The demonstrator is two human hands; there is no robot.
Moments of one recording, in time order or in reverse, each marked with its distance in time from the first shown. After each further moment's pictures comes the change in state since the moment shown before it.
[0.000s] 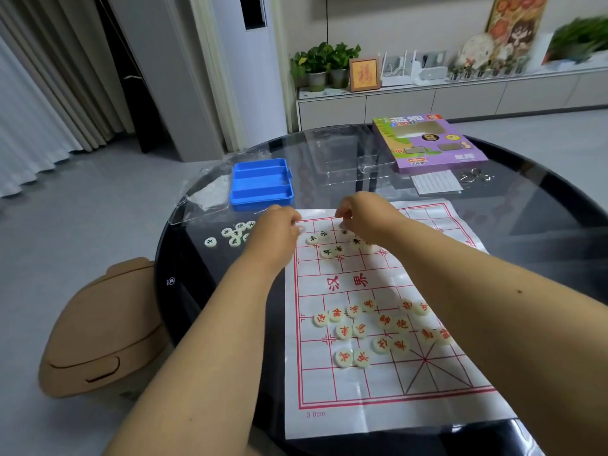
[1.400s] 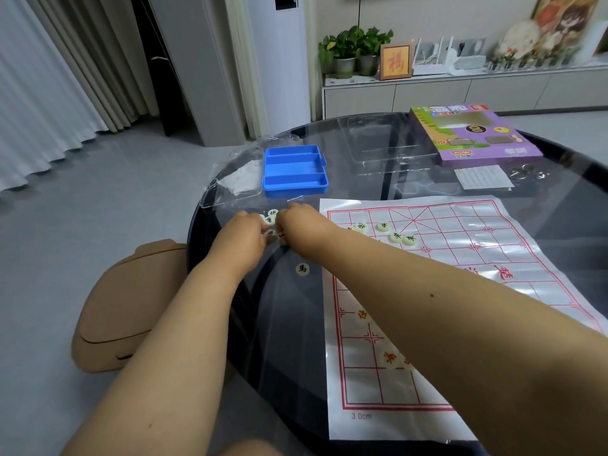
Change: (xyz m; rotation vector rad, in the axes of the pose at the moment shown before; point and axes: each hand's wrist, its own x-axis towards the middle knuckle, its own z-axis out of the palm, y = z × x) left_hand -0.012 -0.097 -0.039 0.246 -0.060 -0.106; right_hand 0.027 -0.129 0.064 -0.216 -0.015 -0.347
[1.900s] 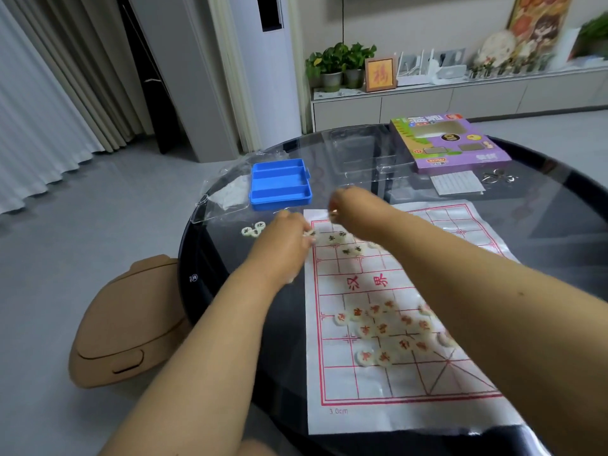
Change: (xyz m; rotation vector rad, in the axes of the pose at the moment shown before) left_hand -0.027 0.096 -0.013 -0.135 -0.013 0.149; right_hand -0.049 0.088 -0.040 0.121 0.111 0.191
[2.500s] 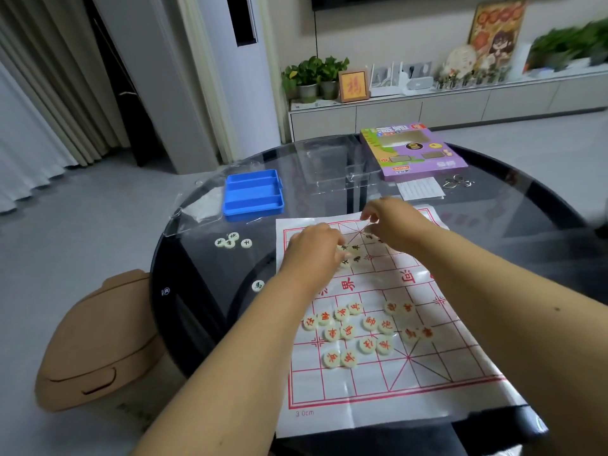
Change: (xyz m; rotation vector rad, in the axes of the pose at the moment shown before) left_hand 0.011 0.064 0.048 0.079 -0.060 0.198; right_hand -0.045 0.094 -0.010 0.057 0.065 0.188
